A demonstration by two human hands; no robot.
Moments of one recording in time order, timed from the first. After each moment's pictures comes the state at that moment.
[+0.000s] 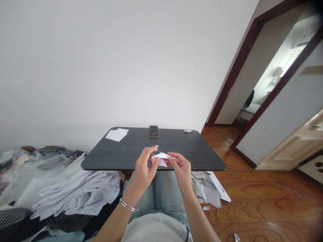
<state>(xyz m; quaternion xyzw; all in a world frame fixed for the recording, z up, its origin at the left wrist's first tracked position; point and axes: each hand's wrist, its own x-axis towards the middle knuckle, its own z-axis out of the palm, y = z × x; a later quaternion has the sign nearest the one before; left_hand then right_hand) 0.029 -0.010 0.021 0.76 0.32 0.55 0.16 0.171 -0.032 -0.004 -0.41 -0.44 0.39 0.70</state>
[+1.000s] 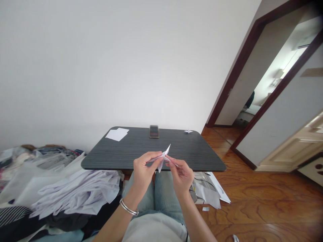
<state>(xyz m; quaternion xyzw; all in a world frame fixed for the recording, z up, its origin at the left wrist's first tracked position) 0.036 -0.017 0.030 0.64 0.32 0.61 0.33 0.158 -0.042 -0.018 -0.36 -0.52 0.14 0.76</state>
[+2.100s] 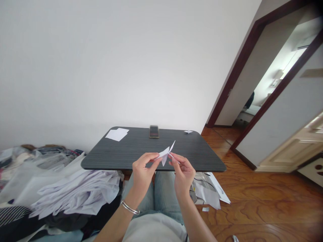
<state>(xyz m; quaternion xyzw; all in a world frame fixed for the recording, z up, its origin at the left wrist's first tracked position) 0.035 -0.012 0.013 0.68 0.33 0.63 0.19 0.154 -0.041 -0.005 -0.36 -0.38 0.26 0.81</state>
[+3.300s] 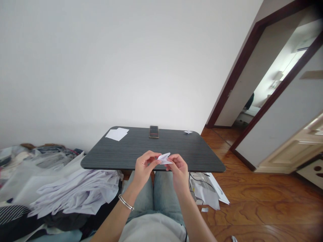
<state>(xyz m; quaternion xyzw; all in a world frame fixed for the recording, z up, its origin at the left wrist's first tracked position) 0.031 0.002 0.010 0.67 0.25 0.59 0.38 0.159 -0.034 -0.004 -0.38 -0.40 0.40 0.73</state>
